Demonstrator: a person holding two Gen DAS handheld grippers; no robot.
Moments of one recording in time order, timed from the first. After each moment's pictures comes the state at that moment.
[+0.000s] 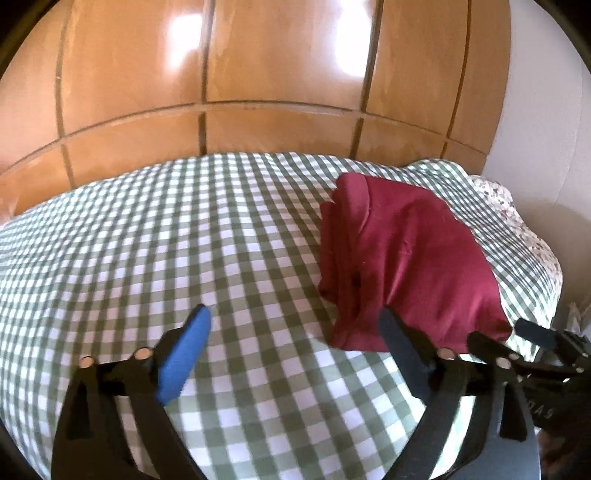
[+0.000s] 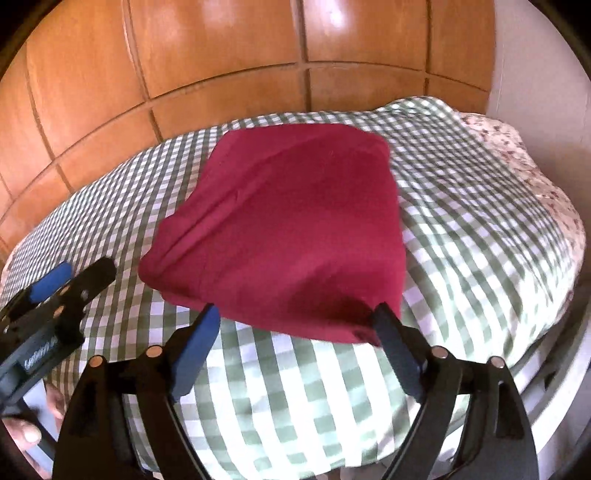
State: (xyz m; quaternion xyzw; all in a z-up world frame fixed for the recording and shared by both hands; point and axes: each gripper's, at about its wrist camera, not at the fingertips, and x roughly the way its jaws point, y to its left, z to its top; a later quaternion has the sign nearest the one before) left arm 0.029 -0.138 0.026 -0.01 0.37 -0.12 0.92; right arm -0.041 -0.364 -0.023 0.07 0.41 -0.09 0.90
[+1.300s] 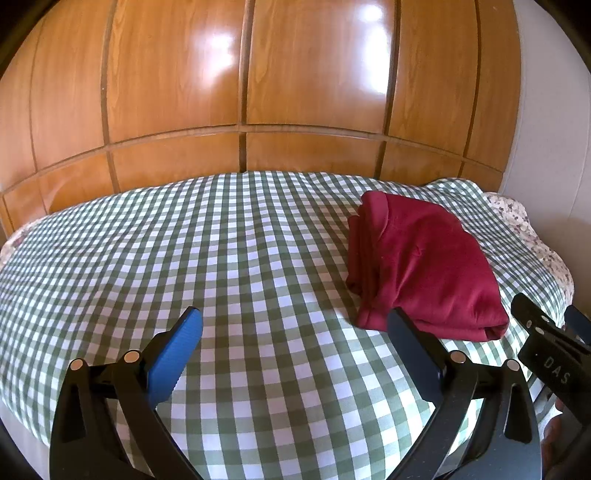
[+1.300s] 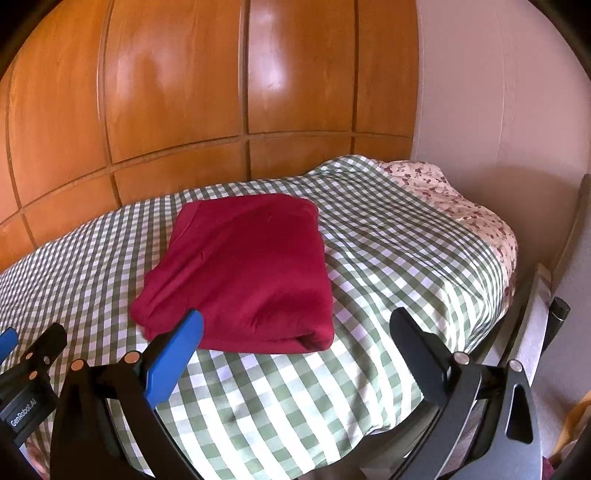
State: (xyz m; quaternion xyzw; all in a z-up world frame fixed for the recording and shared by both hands) left arm -0.017 -0.116 0.047 -0.01 0.34 -0.07 0.94; right arm -0.087 -0.350 0.007 0.05 0.30 -0.20 0.93
